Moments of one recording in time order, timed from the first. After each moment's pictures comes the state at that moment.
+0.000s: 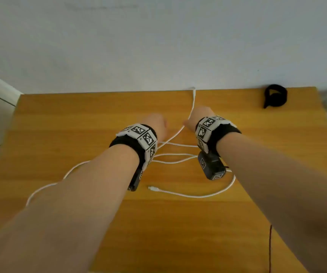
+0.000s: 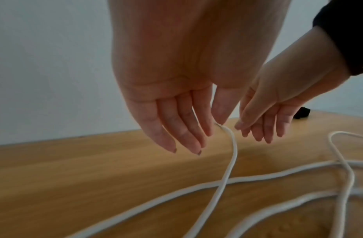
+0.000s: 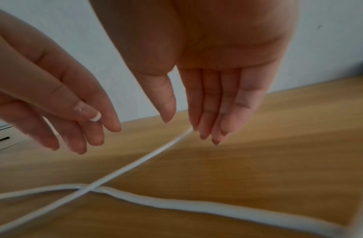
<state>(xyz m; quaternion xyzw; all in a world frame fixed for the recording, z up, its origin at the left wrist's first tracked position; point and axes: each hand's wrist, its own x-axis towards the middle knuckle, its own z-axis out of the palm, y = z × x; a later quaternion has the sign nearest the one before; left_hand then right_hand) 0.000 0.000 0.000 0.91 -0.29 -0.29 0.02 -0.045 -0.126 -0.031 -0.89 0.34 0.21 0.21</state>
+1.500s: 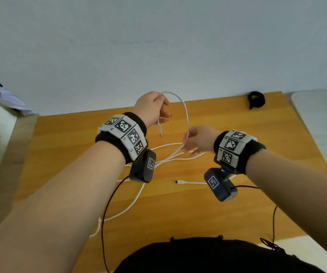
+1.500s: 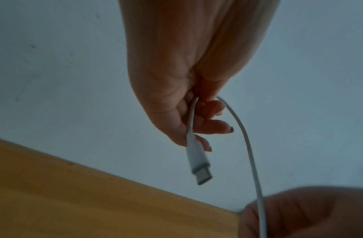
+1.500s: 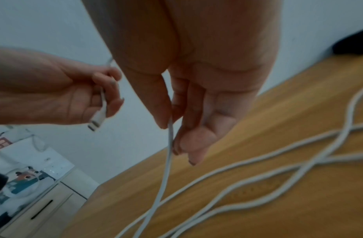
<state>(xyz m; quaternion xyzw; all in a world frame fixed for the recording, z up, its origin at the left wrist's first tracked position) 0.032 0.084 0.094 0.76 -0.20 -0.34 0.51 -0.097 -0.016 0.059 -0.72 0.36 0.17 0.57</state>
